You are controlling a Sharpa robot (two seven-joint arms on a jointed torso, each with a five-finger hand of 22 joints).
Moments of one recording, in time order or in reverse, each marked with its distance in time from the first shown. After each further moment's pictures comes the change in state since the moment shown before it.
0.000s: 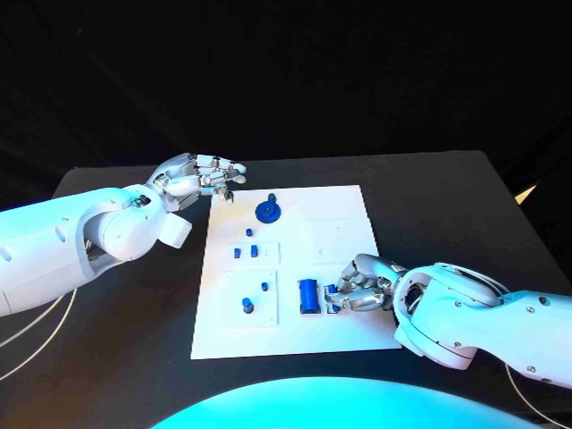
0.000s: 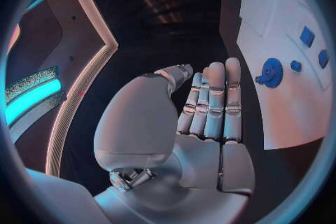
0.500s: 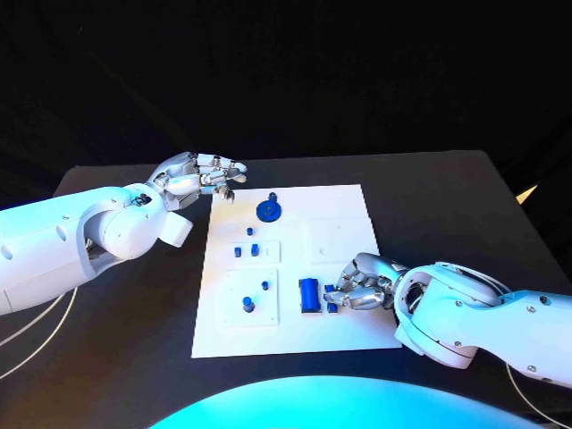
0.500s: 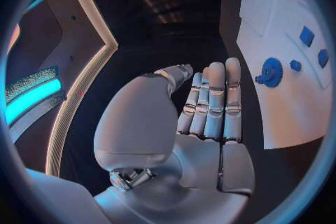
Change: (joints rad) left arm 0.000 -0.001 0.000 0.000 0.000 0.000 -0.001; left_hand 0.000 0.000 0.000 0.000 0.000 0.000 0.000 0.000 0.000 -0.003 0.003 0.000 0.000 0.000 0.000 0.000 0.000 0.000 0.000 0.000 0.000 0.000; right arm 0.000 0.000 0.000 -0.003 -0.004 -0.001 0.002; right_hand -0.047 -0.033 -0.047 0.023 -0.086 0.006 0.001 -0.011 -0.009 0.000 0.000 0.000 0.000 0.000 0.000 0.000 0.000 0.000 0.000 0.000 0.000 0.001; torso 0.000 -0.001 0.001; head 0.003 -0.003
